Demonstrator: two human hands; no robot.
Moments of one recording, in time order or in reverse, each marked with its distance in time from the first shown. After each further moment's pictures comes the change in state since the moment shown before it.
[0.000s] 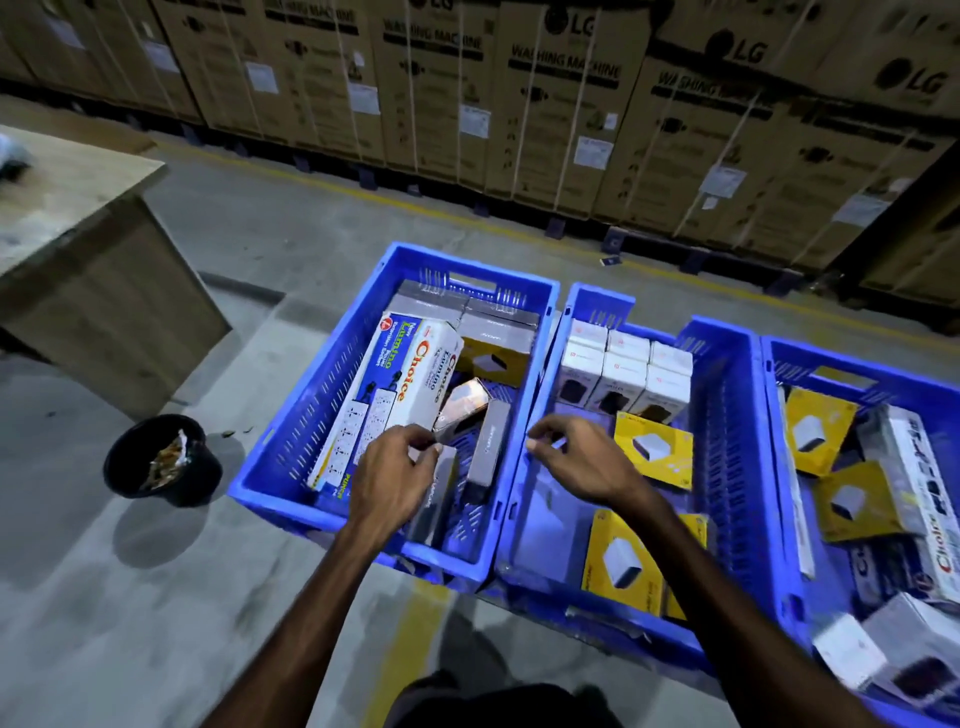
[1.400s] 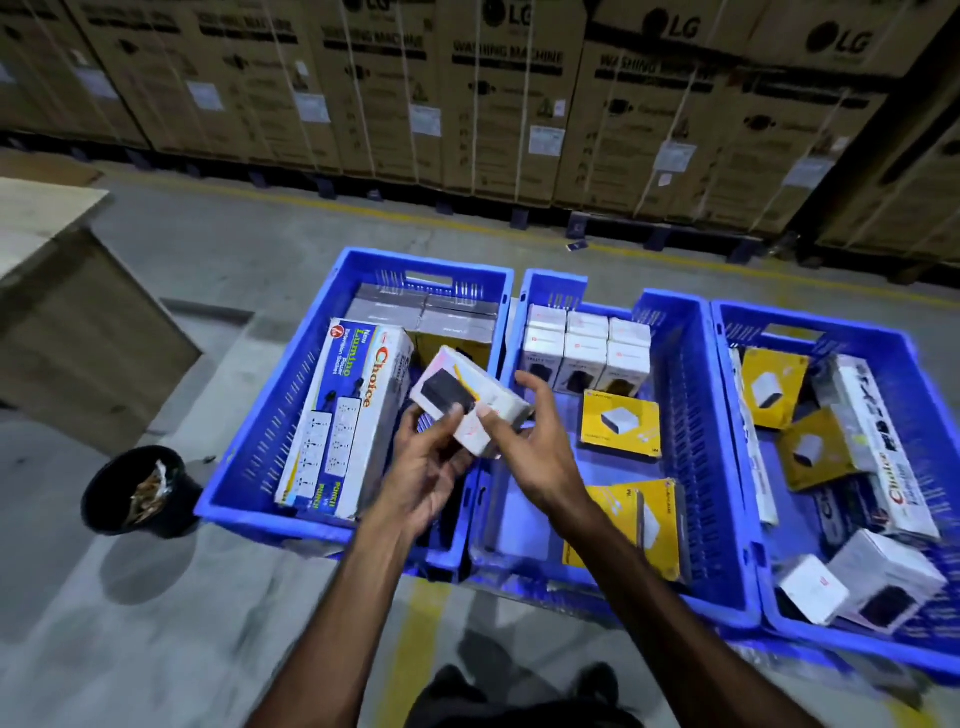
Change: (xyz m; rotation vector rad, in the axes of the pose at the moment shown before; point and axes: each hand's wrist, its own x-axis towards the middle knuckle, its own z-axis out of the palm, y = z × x) left_hand -0.017 0.079 0.031 -1.556 -0.345 -0.355; right_hand -0.031 -0.017 0.036 0.717 0.364 0.049
